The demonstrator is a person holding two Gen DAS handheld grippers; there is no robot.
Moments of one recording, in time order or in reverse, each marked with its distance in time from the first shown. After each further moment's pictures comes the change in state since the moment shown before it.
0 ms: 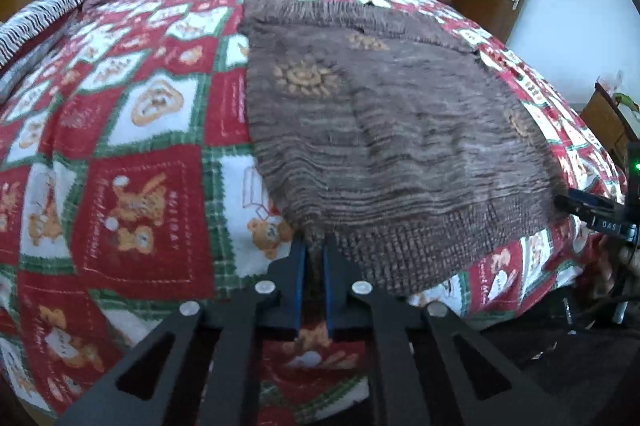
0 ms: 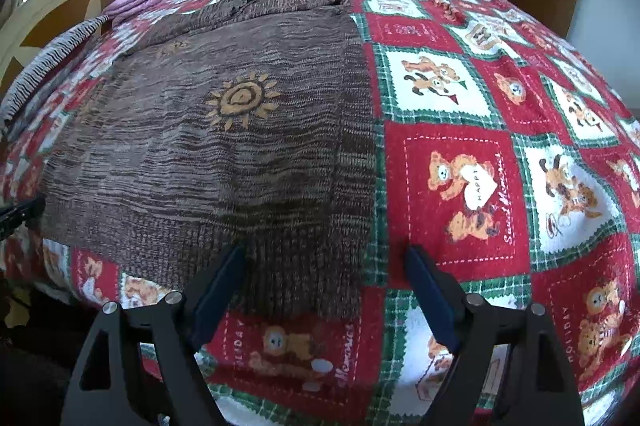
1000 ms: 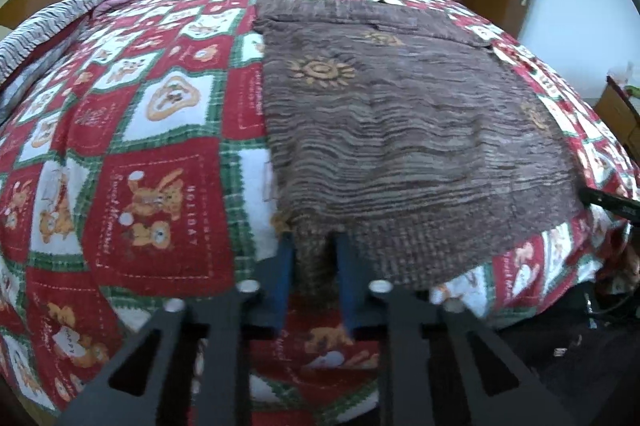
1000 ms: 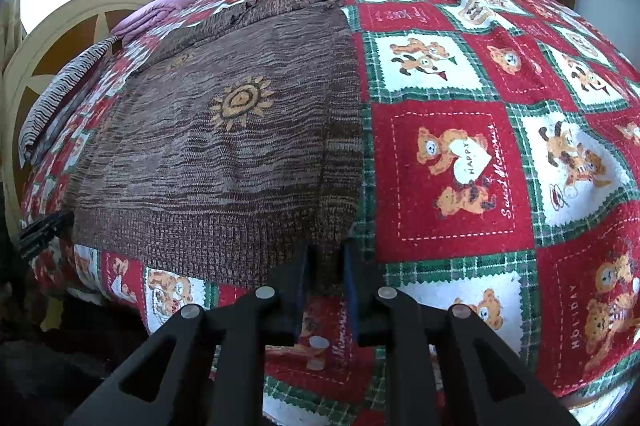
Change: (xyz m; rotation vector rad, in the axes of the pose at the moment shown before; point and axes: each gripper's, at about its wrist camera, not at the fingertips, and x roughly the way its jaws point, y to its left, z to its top) left arm 0.009 0.002 -0.008 0.019 -0.003 0.051; right arm -0.006 -0.016 -0.007 0.058 0.013 0.086
